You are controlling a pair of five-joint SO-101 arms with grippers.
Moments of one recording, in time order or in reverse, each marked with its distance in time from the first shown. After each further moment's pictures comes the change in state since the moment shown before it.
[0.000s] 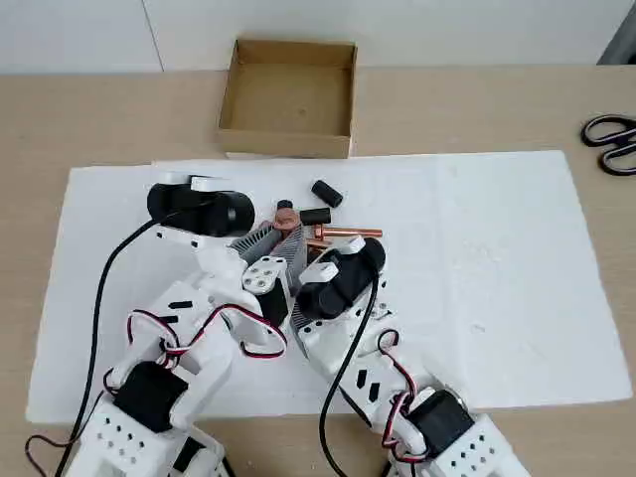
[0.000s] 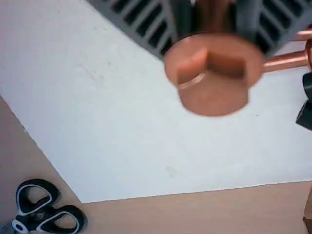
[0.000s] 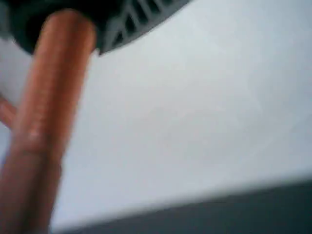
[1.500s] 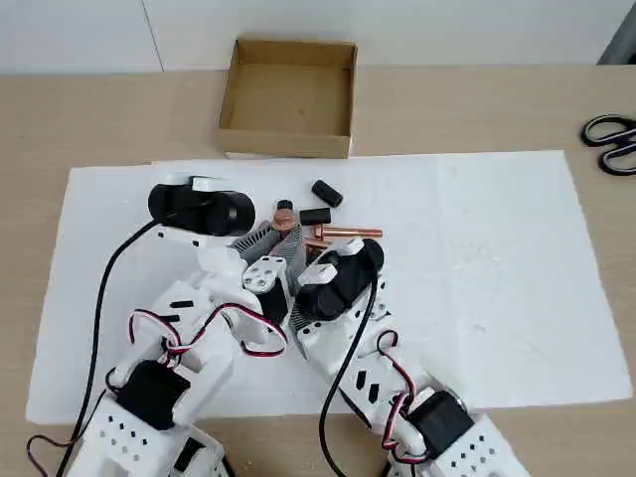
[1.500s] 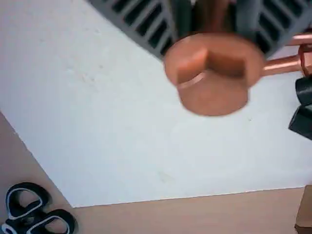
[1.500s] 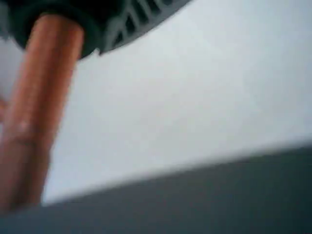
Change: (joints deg) left arm -0.7 0.0 1.3 -0.2 0.0; right arm -0.3 -0.1 0.1 0.0 0.0
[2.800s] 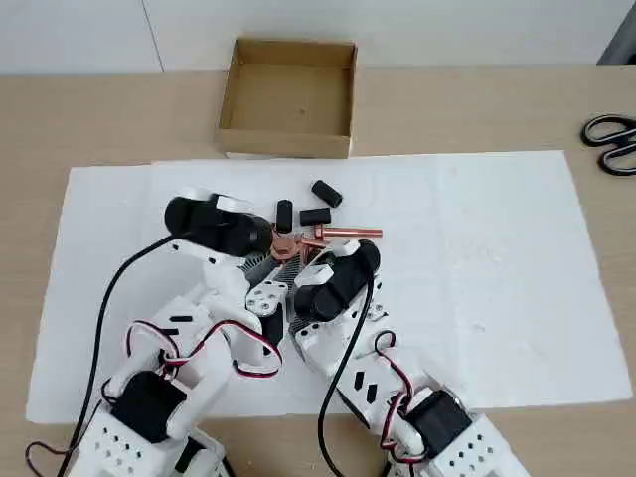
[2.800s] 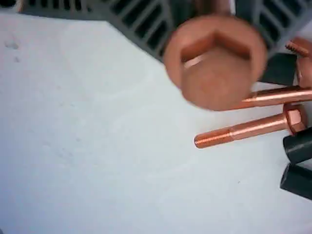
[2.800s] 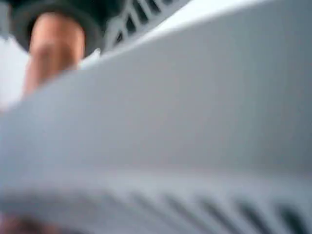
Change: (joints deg) left arm 0.6 -3.8 2.2 8.0 -6.3; right arm -0.1 0.1 0.1 0.0 0.0
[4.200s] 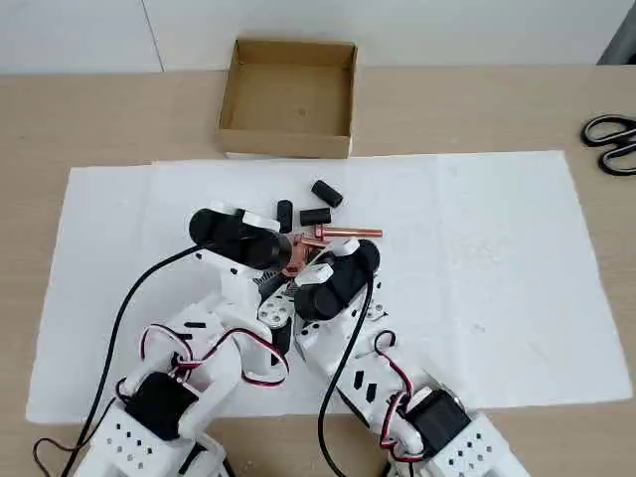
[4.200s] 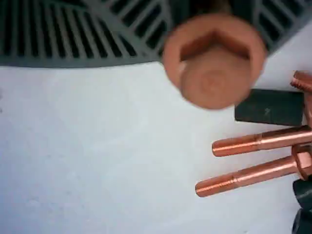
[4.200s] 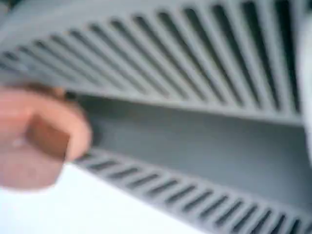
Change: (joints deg) left arm 1.8 -0.4 5.8 -0.7 -1.9; right arm 0.0 0.1 0.4 0.0 -0.2
